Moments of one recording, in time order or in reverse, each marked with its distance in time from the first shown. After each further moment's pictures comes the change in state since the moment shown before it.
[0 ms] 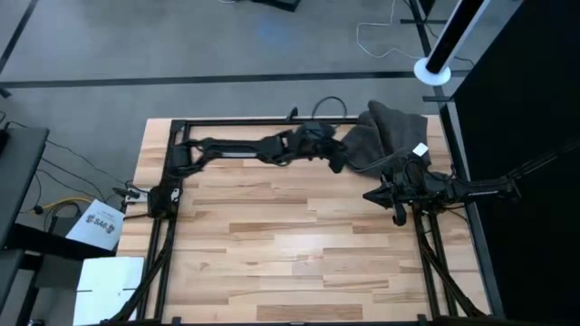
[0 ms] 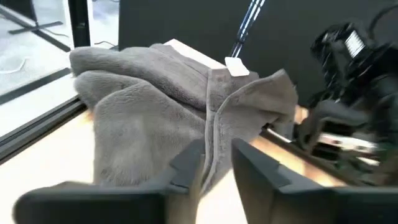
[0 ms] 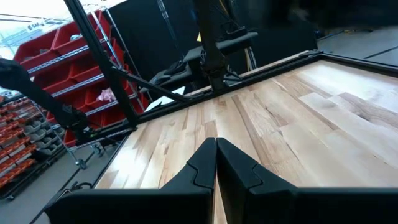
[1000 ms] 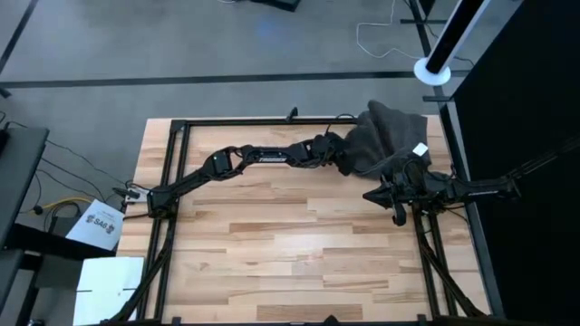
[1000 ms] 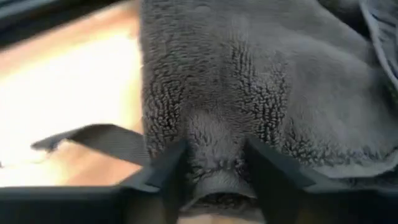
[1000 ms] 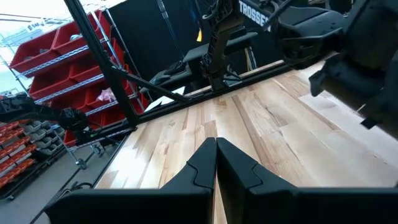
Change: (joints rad) left arm 0.043 0.449 0.372 -0.201 -0.097 -0.060; right arm 0.000 0.000 0.000 0.000 0.000 0.000
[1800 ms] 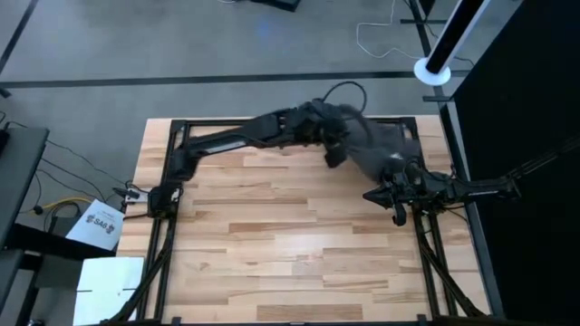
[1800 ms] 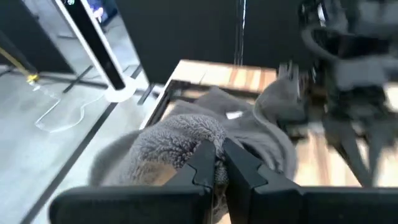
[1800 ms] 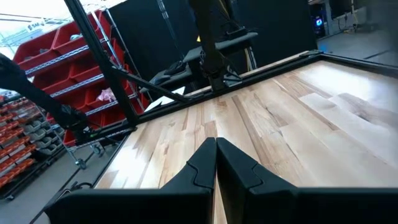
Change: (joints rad) left arm -0.122 -0.535 0.183 -0.589 -0.028 0.436; right arm 0.000 0.000 0.000 0.001 0.000 0.000
